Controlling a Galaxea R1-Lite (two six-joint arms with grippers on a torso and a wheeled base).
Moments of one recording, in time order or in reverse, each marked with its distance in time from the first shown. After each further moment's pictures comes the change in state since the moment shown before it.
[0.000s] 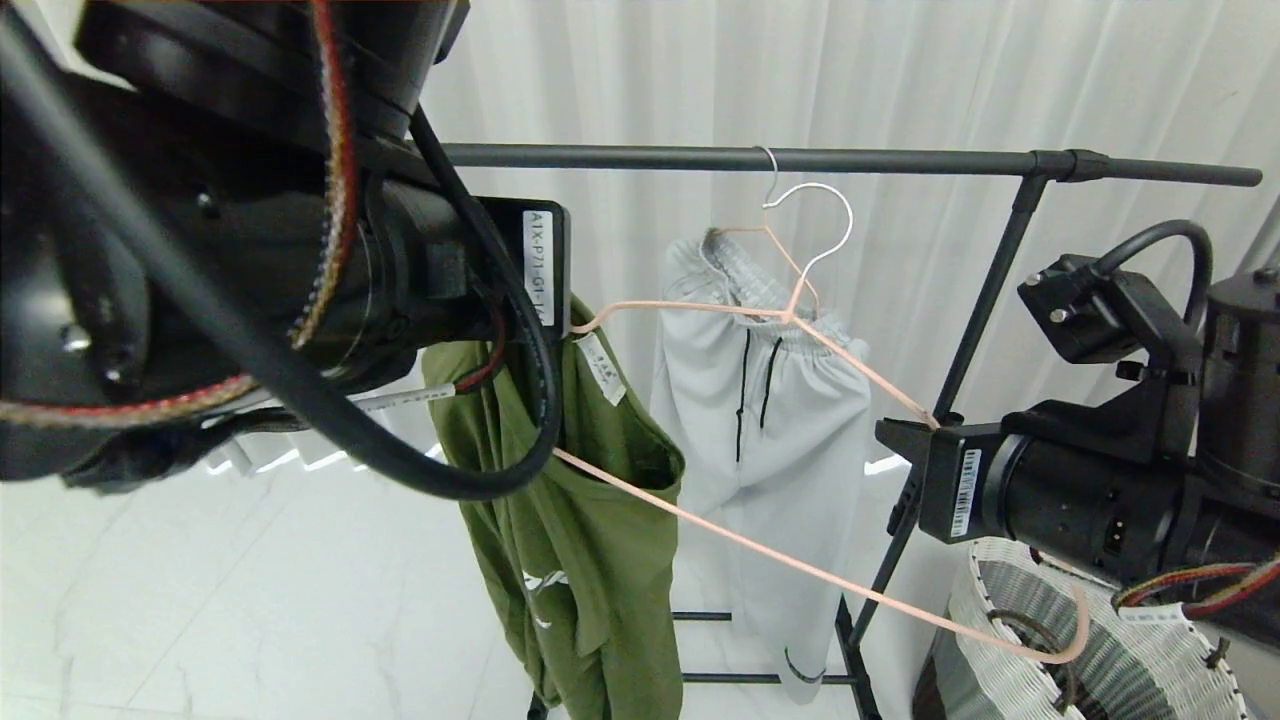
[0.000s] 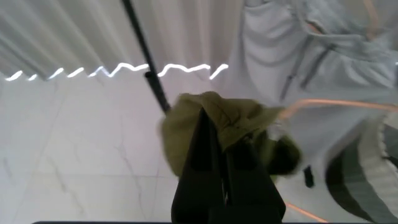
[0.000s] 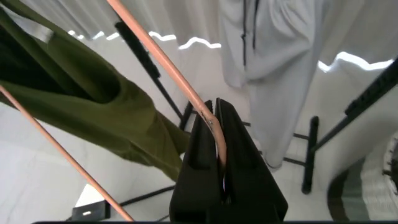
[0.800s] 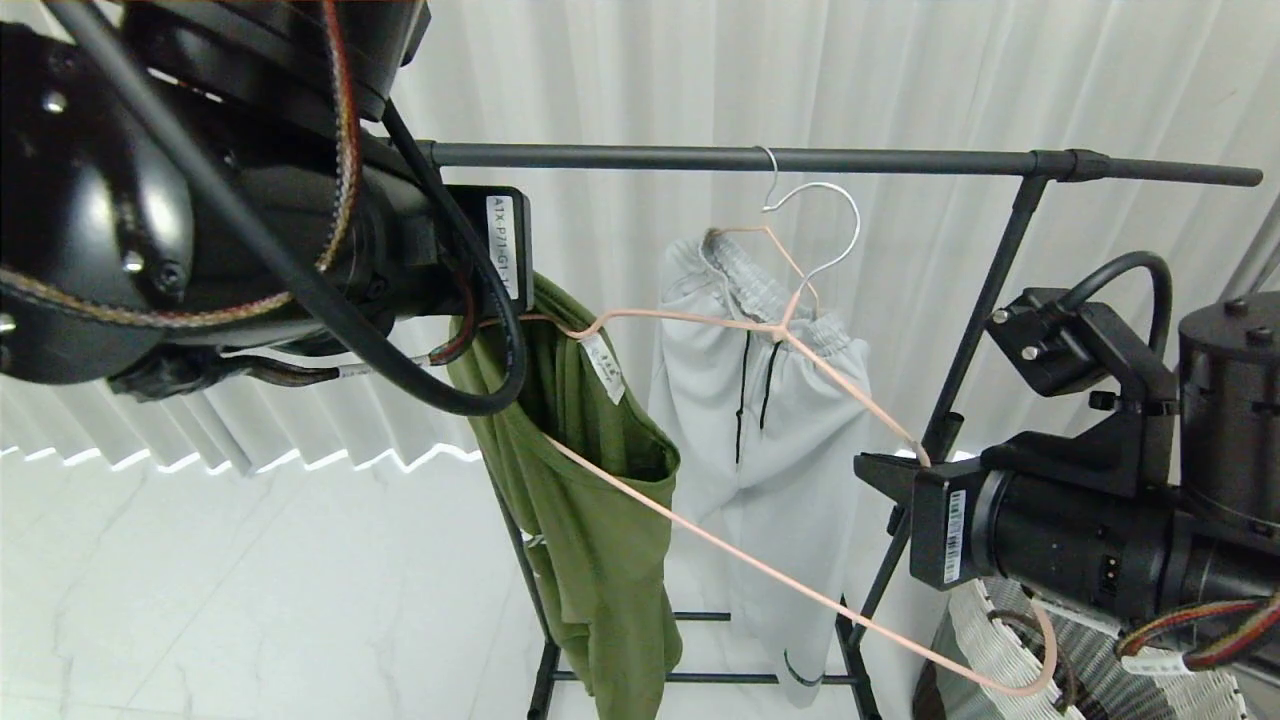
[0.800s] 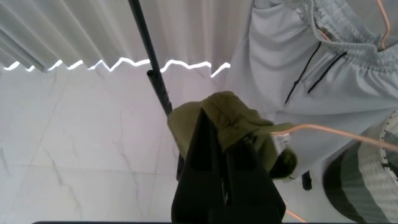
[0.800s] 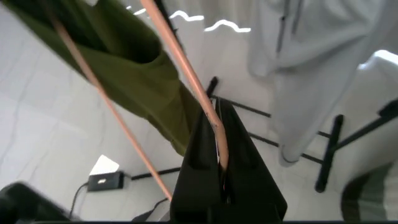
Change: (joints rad) left arm 0.114 -0.001 -0.006 0.003 -0.042 0.004; right arm 0.023 0.005 0.007 0.046 0.057 0.001
